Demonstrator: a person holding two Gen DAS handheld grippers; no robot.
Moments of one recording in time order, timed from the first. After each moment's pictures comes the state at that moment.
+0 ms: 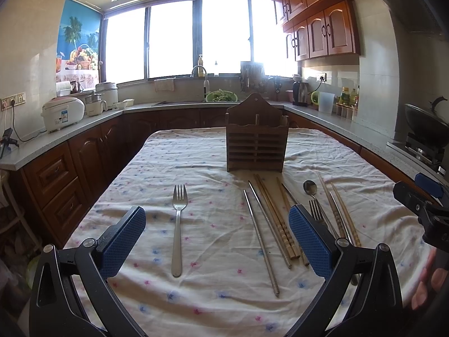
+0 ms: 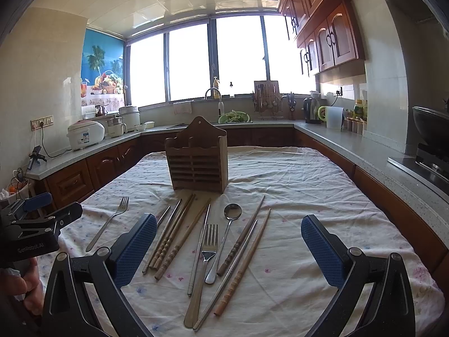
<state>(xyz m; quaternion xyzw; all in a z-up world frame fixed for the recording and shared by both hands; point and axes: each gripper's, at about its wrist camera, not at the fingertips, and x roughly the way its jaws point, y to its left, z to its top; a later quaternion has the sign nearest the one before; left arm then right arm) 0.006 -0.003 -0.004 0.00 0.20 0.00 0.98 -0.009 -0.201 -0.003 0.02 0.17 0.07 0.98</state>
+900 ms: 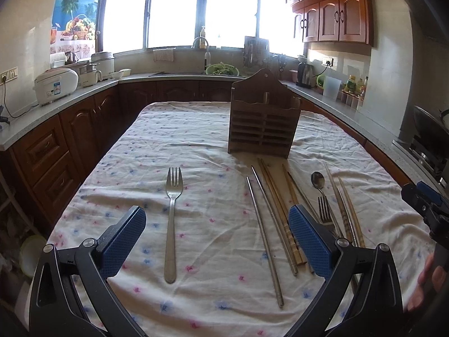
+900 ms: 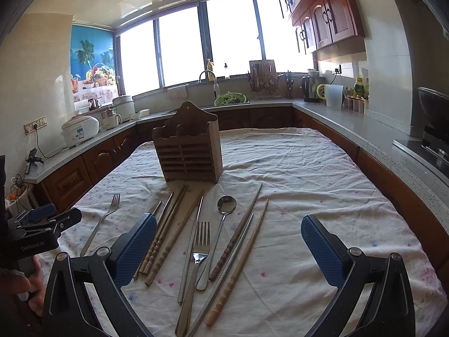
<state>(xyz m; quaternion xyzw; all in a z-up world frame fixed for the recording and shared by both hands) 0.059 0.010 -0.012 -0.03 0.28 -0.01 0.96 0.029 -0.213 -0.004 0.05 0.23 0.06 0.97</state>
